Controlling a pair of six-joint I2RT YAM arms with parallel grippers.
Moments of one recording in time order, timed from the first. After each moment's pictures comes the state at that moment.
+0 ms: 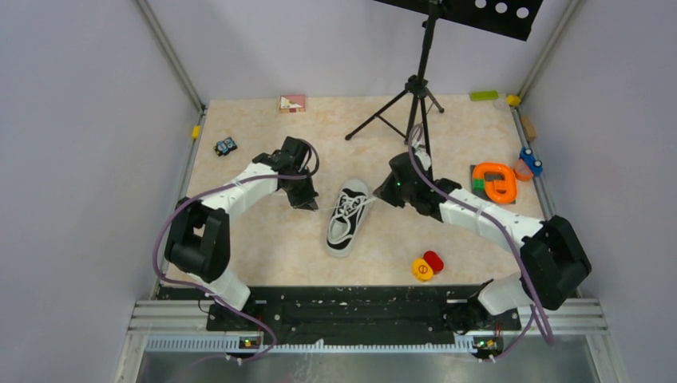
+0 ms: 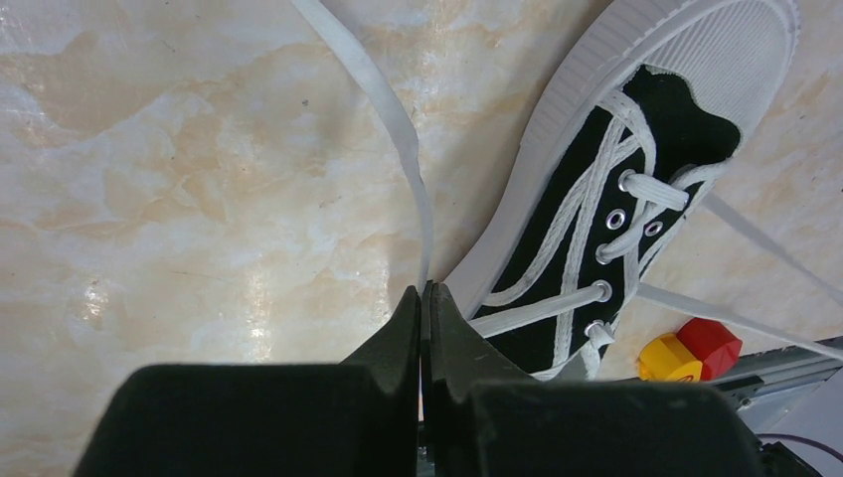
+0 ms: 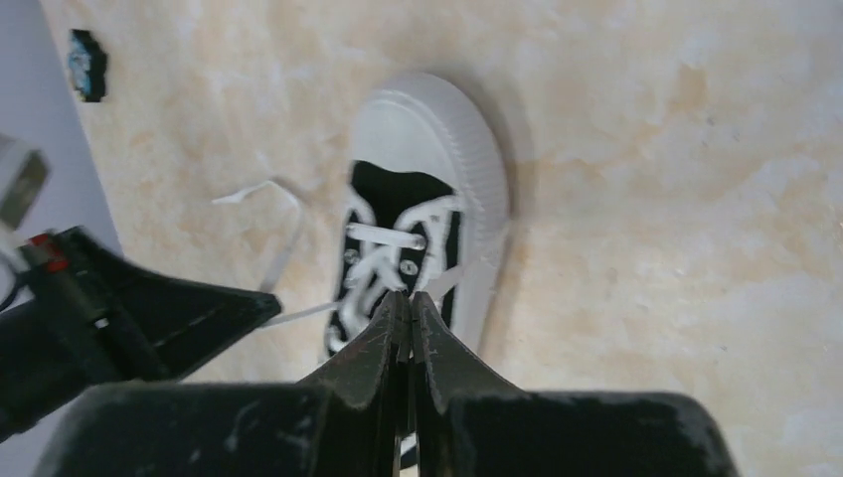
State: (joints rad) left arm -0.41 1.63 1.16 -0.70 0.15 -0.71; right arm 0.68 1.42 0.90 -0.24 0.15 1.08
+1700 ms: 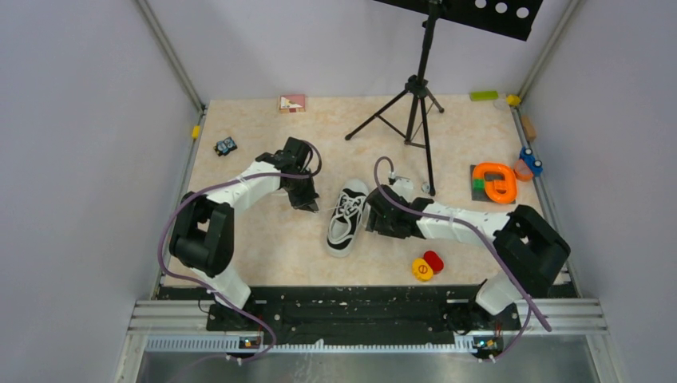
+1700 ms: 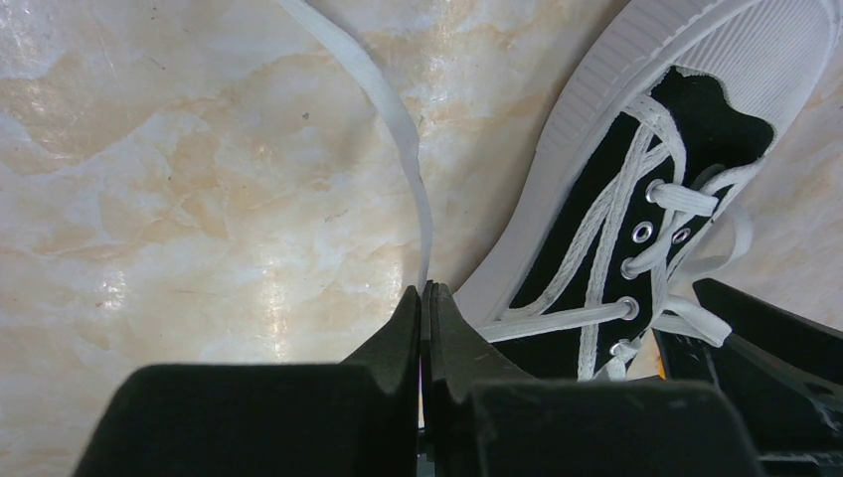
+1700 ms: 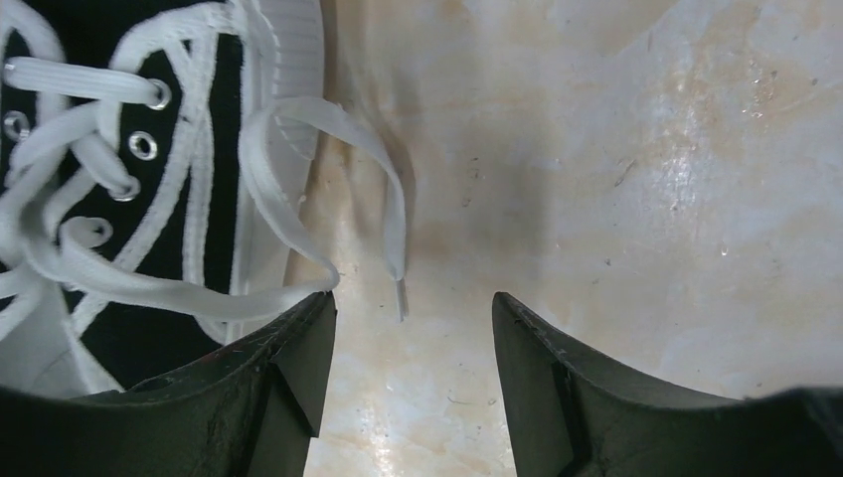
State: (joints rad) left arm -0.40 1.68 1.17 -0.70 0.17 -0.66; right arm 0.87 1.52 0.87 -0.38 0.33 0.98
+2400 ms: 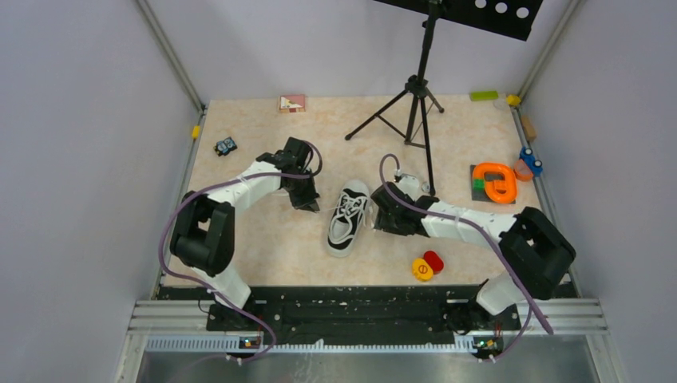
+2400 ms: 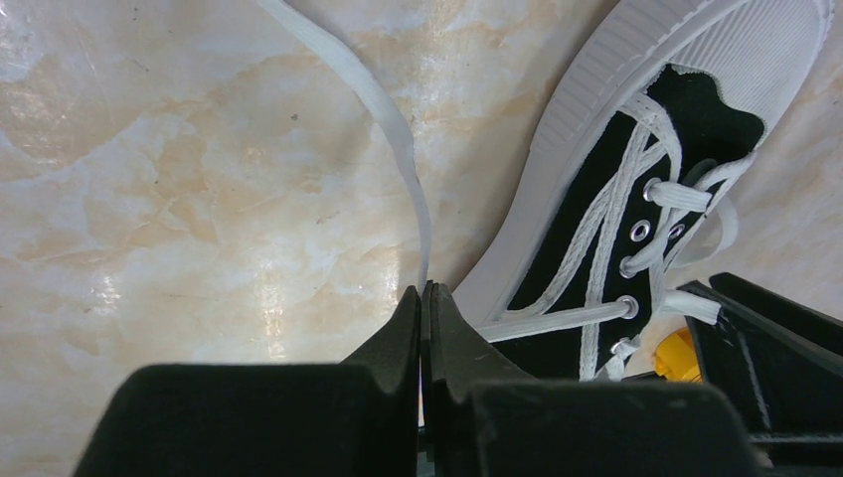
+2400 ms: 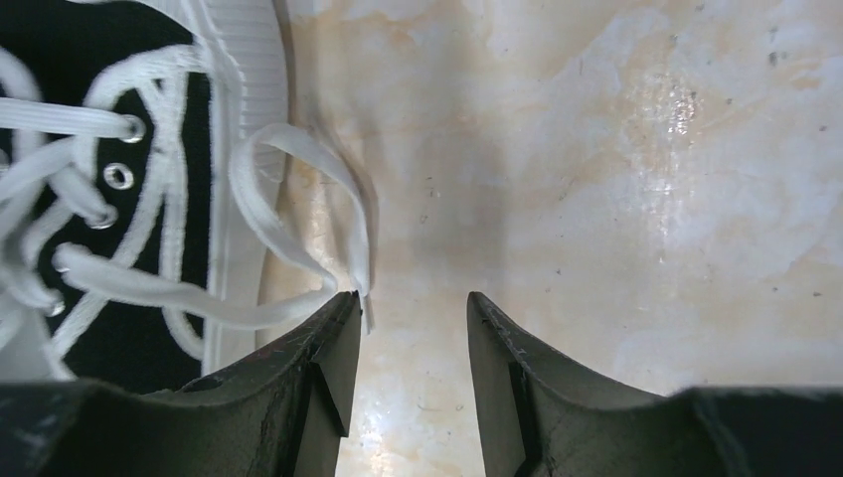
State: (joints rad) left arm -0.40 1.68 1.17 -0.69 0.18 -0.66; right arm 0.83 1.54 0.86 -0.40 0.34 0.96
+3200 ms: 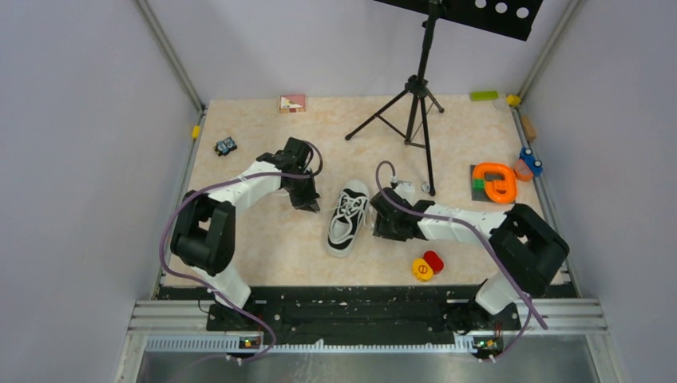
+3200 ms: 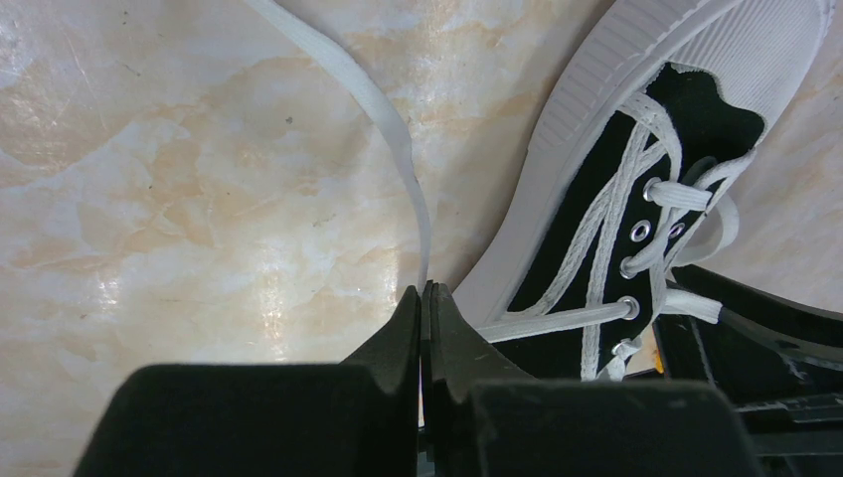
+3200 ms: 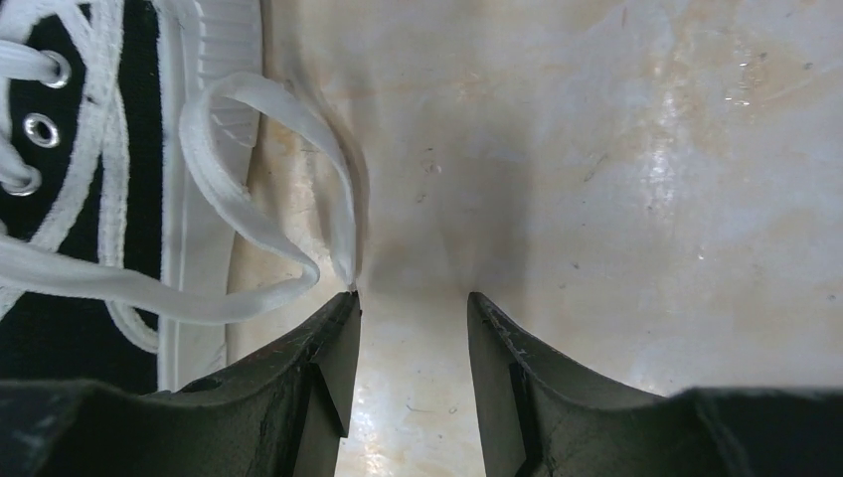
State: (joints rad) left arm -0.40 1.69 1.17 -0.69 0.20 -0.65; right arm 0.84 1.53 0.82 -0.35 0.29 0.95
